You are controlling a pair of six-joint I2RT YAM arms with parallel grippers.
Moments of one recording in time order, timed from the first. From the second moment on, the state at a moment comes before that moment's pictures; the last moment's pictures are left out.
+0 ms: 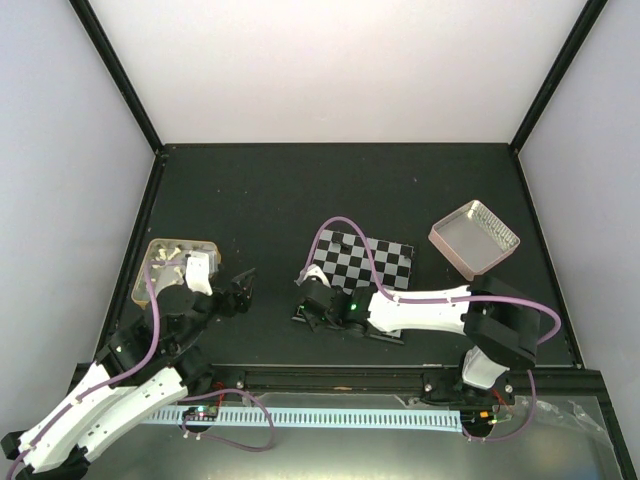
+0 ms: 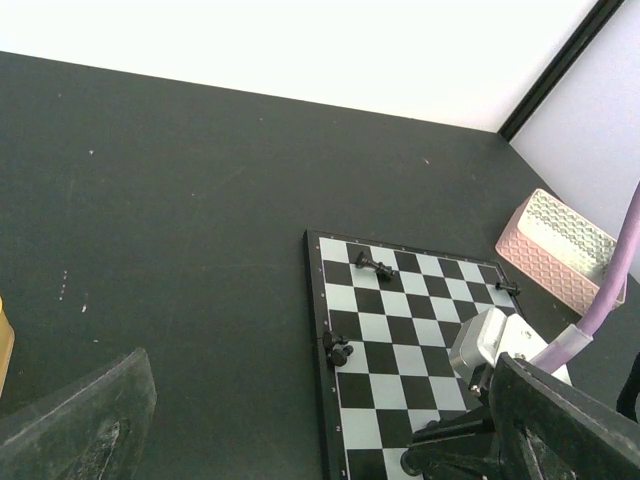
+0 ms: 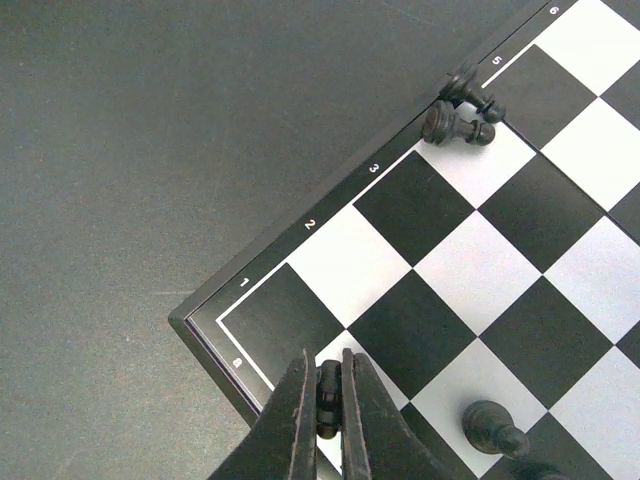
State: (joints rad) left arm -0.81 0.29 0.61 -0.66 -0.34 -0.53; right arm 1.23 1.64 0.95 -0.31 0.31 0.53
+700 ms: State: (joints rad) left arm -0.81 0.30 0.61 -0.66 -0.34 -0.53; right arm 1.24 1.69 0.95 -0.32 0.31 0.55
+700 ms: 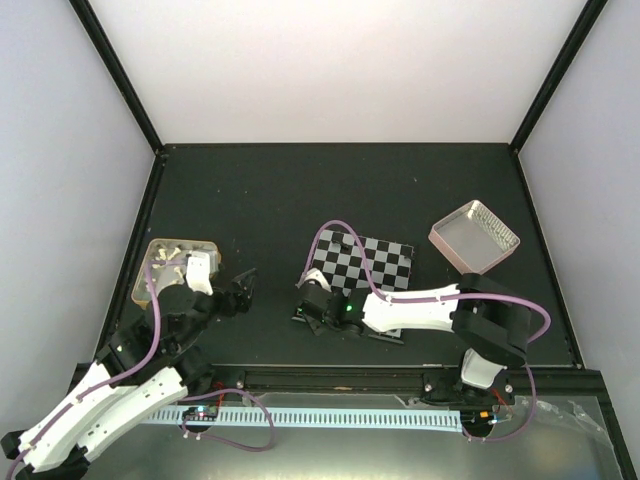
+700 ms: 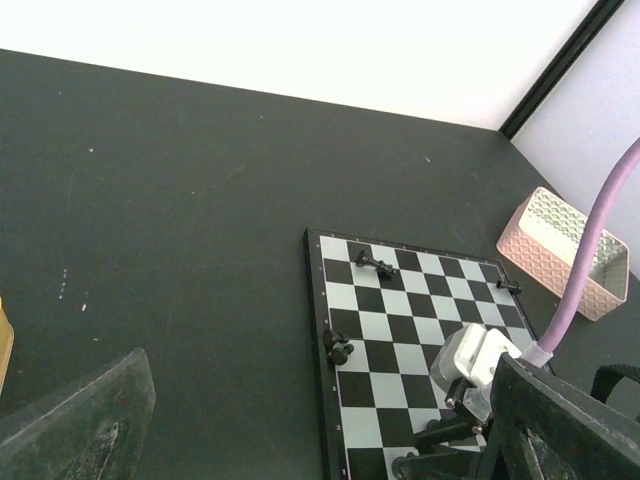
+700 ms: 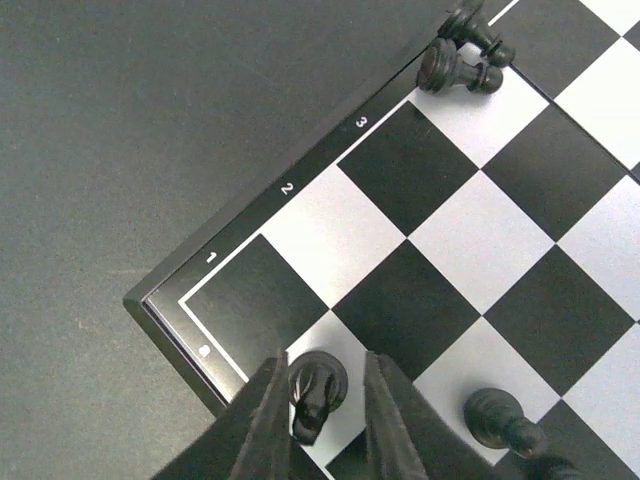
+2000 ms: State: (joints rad) left arm -0.81 0.93 0.68 -0.52 -0.11 -0.58; right arm 0.76 1.49 0.91 -0.32 0.12 0.66
